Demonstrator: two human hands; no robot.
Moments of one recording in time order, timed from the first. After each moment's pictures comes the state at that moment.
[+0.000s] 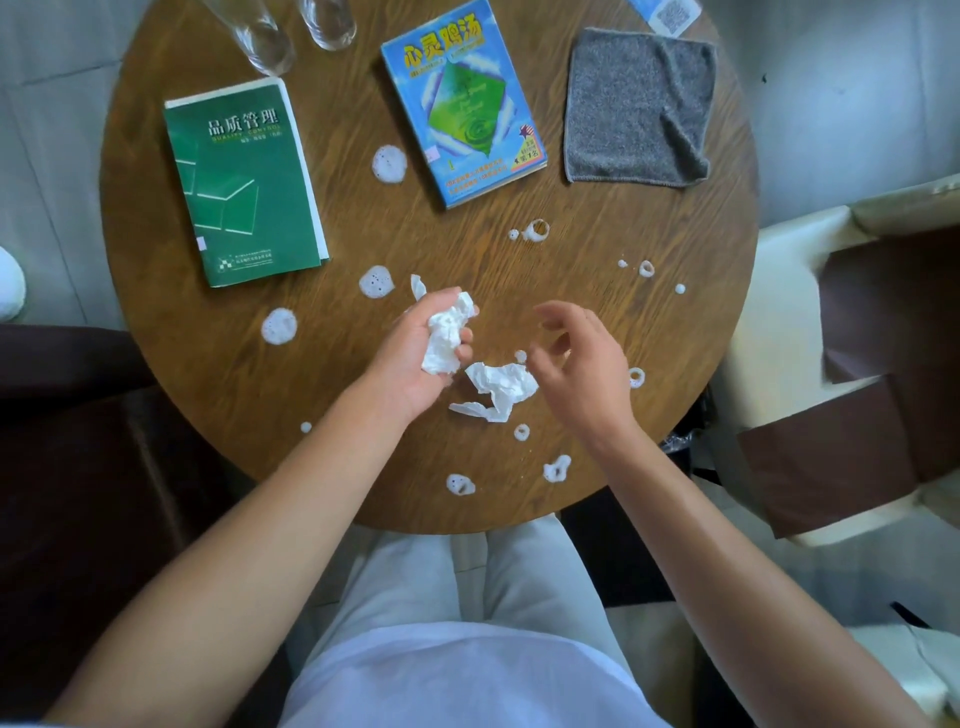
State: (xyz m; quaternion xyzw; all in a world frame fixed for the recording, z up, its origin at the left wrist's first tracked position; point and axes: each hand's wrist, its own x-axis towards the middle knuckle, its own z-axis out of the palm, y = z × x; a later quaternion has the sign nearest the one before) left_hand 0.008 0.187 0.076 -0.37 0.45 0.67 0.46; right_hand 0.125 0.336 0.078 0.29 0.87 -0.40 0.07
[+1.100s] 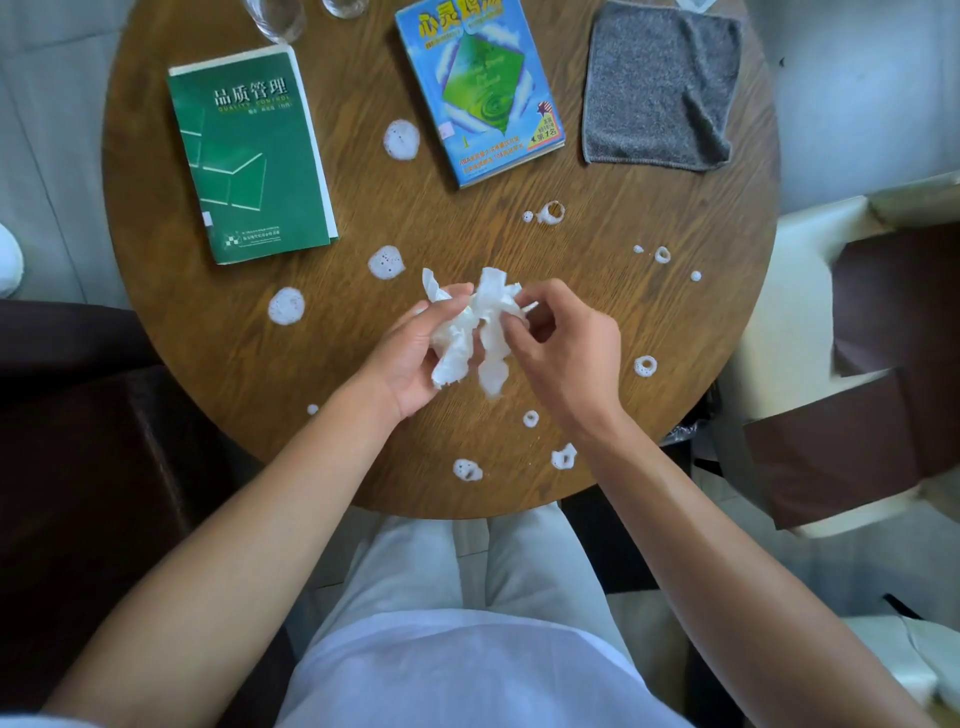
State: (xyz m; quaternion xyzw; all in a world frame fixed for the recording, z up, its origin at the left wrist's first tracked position) left_hand 0.018 0.156 0.078 -0.30 0.44 0.68 0.50; right_hand 0.101 0.302 0.106 0.32 0.84 -0.44 0.03
